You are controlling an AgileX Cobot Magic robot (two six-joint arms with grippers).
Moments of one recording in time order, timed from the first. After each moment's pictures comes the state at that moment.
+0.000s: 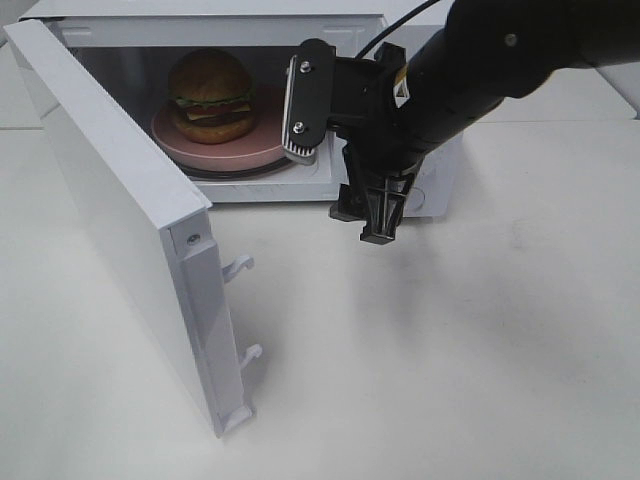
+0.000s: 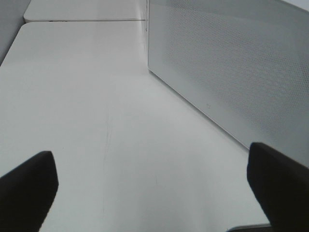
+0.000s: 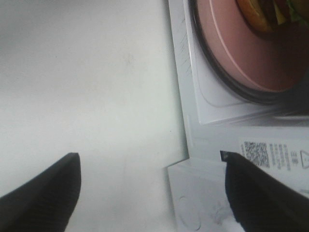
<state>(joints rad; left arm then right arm) 0.00 -0.01 -0.51 -0.11 1.08 0.03 0.64 1.69 -1.12 -0.17 0.34 -0.74</state>
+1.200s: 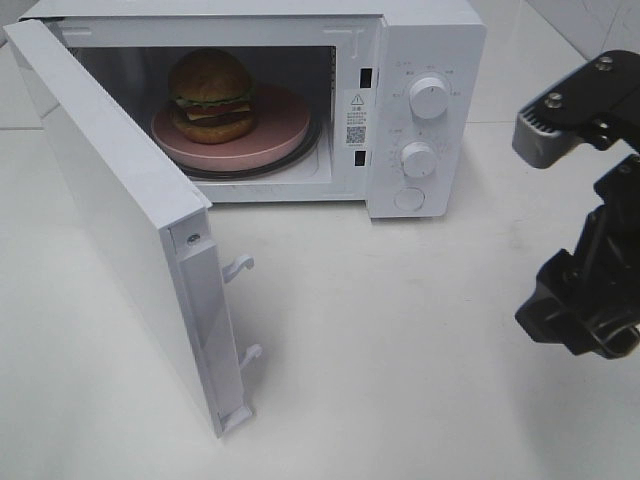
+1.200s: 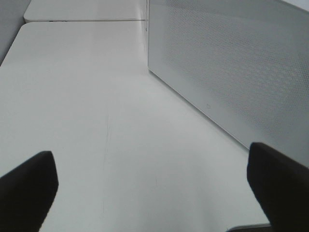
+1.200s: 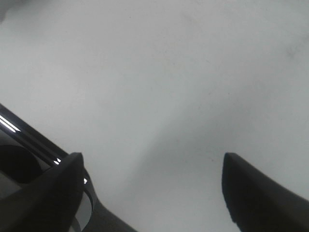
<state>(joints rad) 0.00 -0.01 -0.51 -0.11 1.08 0.03 0.64 1.08 -0.75 -0.15 0.84 0.04</state>
